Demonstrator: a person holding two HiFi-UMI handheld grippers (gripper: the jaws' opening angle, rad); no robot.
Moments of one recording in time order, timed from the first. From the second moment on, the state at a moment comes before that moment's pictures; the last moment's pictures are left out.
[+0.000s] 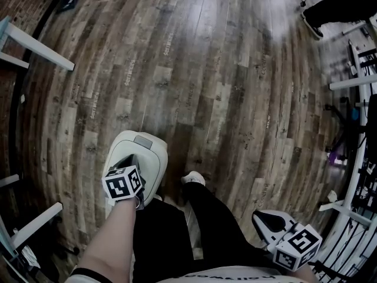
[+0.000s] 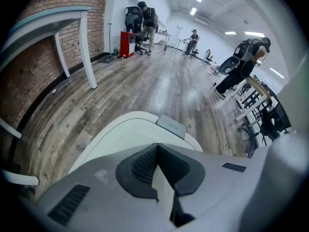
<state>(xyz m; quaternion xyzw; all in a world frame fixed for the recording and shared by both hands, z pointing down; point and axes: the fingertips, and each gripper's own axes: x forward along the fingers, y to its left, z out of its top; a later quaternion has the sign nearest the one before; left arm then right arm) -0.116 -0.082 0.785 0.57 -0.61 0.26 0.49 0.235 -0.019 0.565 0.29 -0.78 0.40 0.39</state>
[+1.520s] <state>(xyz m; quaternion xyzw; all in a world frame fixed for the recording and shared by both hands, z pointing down) -0.150 0.005 0.303 0.71 -0.66 -0.10 0.24 -0.061 -0.059 0.341 -0.06 -0.96 0.18 0.23</state>
